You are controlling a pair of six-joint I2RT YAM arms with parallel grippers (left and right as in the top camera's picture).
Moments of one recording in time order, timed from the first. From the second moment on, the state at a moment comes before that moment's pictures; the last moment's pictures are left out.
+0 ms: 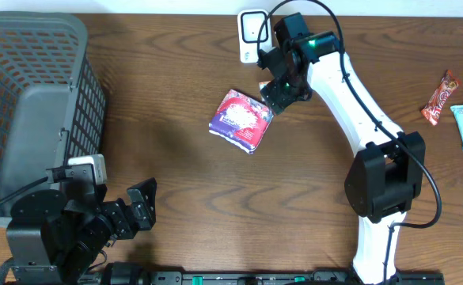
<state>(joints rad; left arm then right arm) -0.03 0.63 1.19 -1.25 0.24 -0.28 0.36 2.13 1.94 -1.15 -0.05 -0.28</state>
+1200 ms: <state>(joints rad) -0.03 0.63 1.19 -1.25 0.24 -0.28 0.20 2.13 1.82 -0.92 -0.16 -0.04</state>
